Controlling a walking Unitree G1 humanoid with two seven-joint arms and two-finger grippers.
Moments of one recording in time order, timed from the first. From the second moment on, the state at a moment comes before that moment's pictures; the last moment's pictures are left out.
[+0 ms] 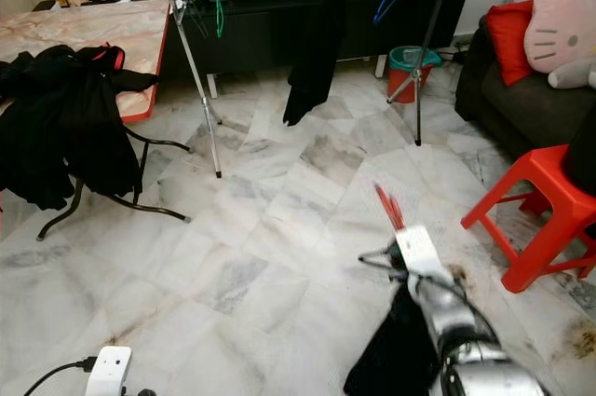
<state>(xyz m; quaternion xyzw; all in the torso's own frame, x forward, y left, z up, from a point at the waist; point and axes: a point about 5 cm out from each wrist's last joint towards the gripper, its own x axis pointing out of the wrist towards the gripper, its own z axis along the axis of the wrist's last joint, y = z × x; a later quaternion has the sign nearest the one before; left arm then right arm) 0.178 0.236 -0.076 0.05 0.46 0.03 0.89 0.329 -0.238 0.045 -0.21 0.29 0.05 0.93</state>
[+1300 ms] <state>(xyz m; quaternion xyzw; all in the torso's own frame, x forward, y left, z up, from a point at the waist) 0.284 0.192 0.071 0.08 0.10 -0.30 0.95 0.345 -0.152 0.126 -0.28 0.16 0.52 0.79</state>
